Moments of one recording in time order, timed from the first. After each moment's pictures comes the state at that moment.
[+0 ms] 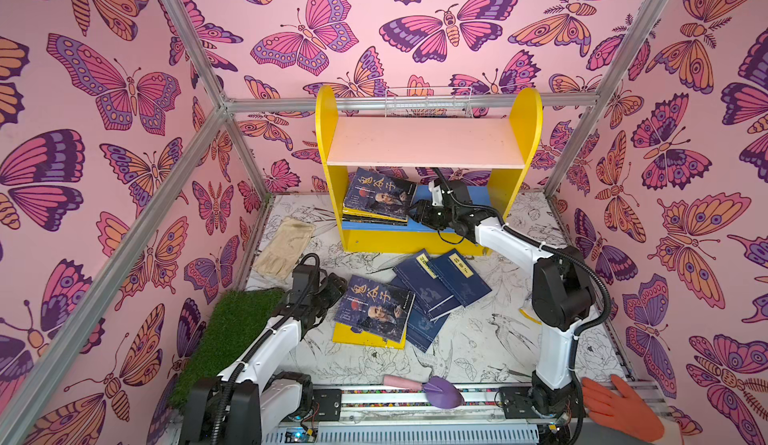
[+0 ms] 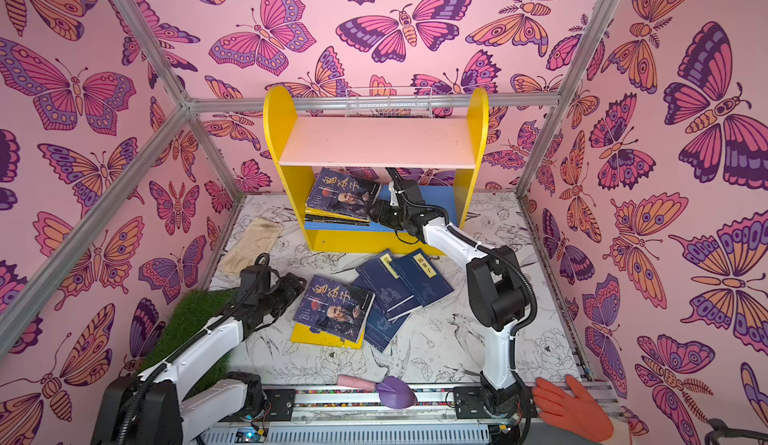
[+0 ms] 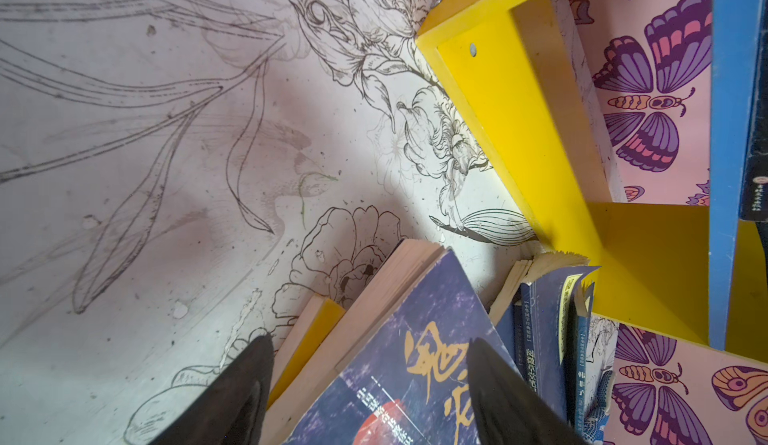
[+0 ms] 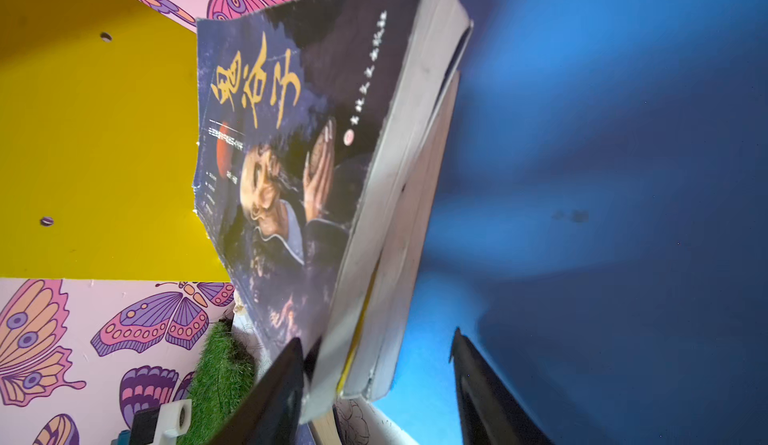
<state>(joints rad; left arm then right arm) -0.13 1.09 0.46 -0.17 0.18 -0.90 0.49 1.97 1.58 -0.17 -0.31 0.72</state>
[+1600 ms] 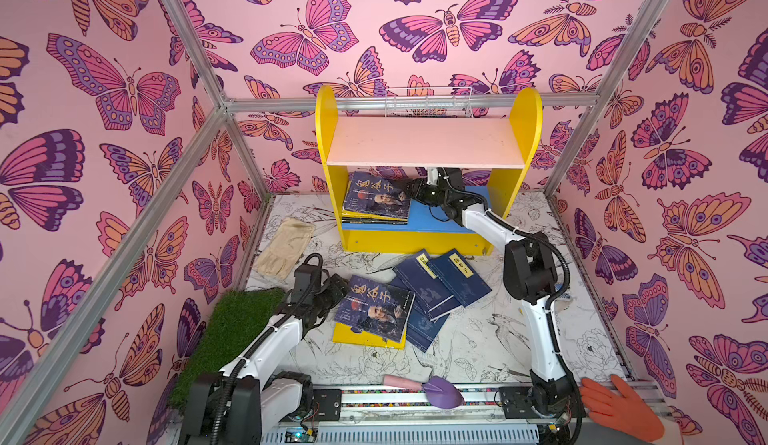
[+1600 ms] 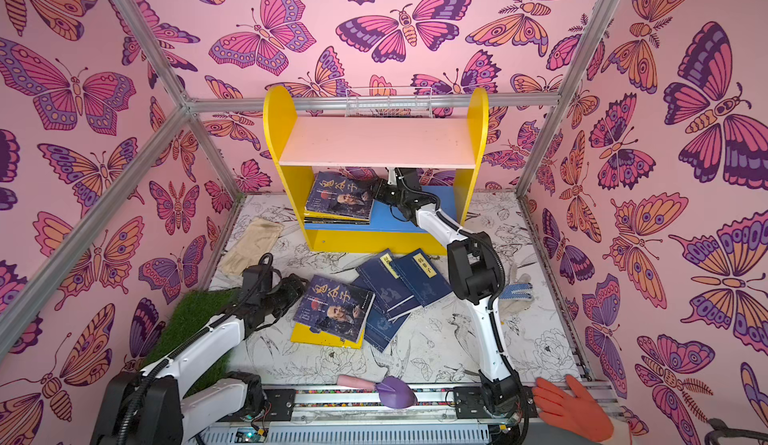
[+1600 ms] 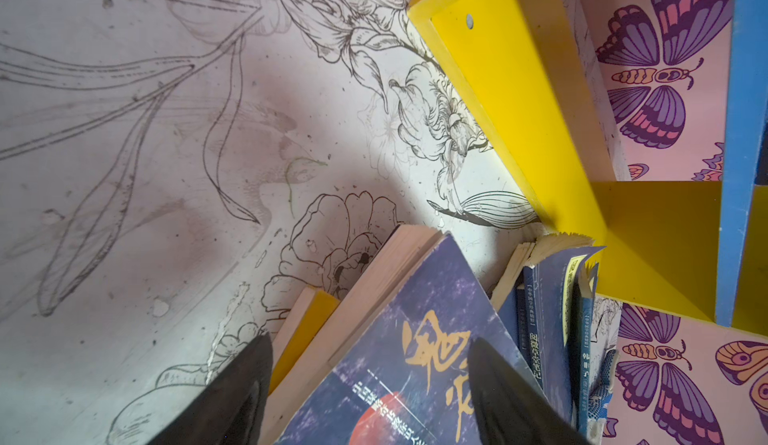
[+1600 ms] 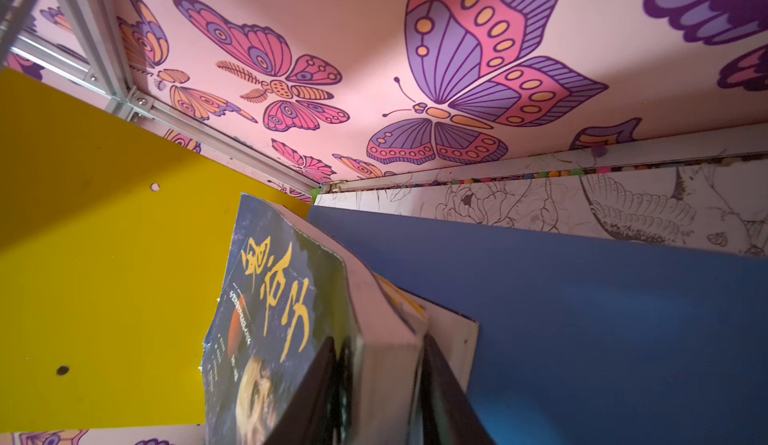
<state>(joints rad) -0.14 1.11 0.46 -0.17 0.21 -0.87 0.42 2.32 1.99 0.00 -0.42 0.73</state>
